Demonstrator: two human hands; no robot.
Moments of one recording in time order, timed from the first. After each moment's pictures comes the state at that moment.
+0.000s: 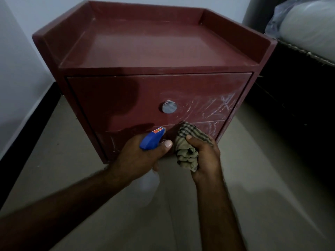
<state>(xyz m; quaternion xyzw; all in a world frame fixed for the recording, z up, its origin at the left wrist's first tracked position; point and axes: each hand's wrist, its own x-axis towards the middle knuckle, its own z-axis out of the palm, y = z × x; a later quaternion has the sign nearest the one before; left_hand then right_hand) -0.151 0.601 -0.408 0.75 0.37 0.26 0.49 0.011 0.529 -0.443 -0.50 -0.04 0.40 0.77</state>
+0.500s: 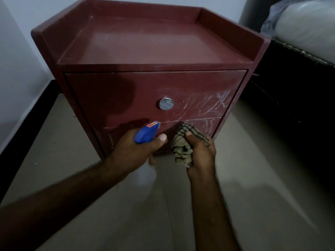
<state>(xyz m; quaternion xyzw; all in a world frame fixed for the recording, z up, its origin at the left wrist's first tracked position) -0.157 0.602 -0.405 0.73 0.35 0.26 0.52 0.012 0.536 -0.463 -0.52 -0.01 0.35 0.78</state>
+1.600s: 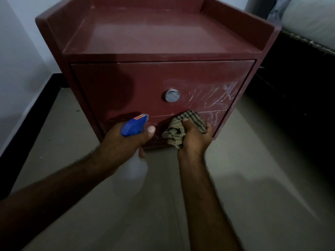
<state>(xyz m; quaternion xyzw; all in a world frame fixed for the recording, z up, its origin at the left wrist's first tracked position) -0.191 0.618 -0.410 0.69 0.38 0.27 0.55 -0.010 0.579 -0.460 -0.50 0.06 0.25 0.82</state>
